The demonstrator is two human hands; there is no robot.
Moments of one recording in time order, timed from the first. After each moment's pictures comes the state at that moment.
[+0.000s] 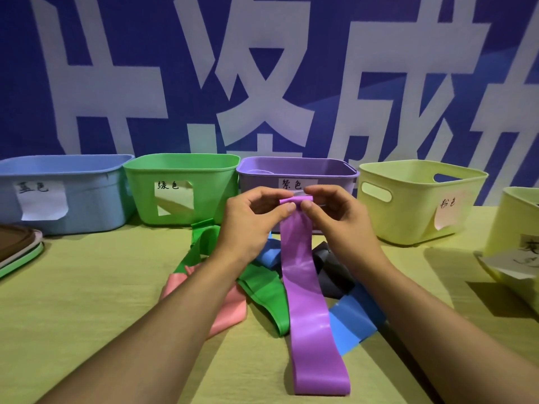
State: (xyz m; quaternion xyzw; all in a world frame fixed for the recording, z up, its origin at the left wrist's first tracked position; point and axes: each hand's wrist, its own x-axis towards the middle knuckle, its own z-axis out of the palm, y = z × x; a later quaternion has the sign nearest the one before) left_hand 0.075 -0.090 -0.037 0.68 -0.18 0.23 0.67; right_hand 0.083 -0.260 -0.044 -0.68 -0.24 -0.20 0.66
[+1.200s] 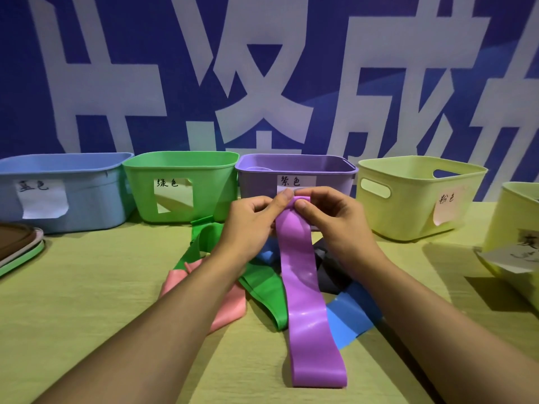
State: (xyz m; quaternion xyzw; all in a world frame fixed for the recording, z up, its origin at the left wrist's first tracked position) left_hand 0.071 -0.097 -0.040 0.69 -0.09 0.15 0.70; right_hand 0.078 -0.255 -0.042 -0.66 -0.25 -0.15 0.69
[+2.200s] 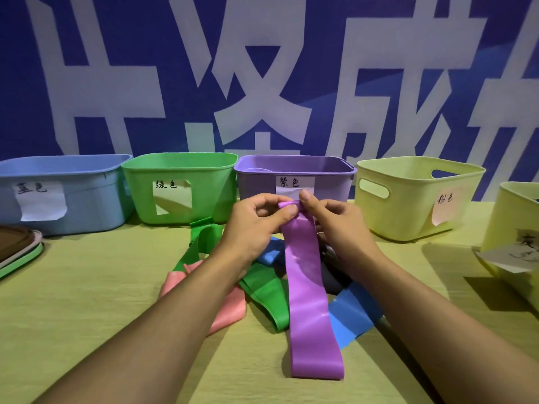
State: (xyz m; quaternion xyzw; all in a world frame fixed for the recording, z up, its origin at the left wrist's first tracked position) left_hand 0.076 -0.097 -0.044 0.67 -0.13 0.14 0.72; right_hand 0.080 -0.256 -0.044 -0.69 -0.13 -0.10 0.71
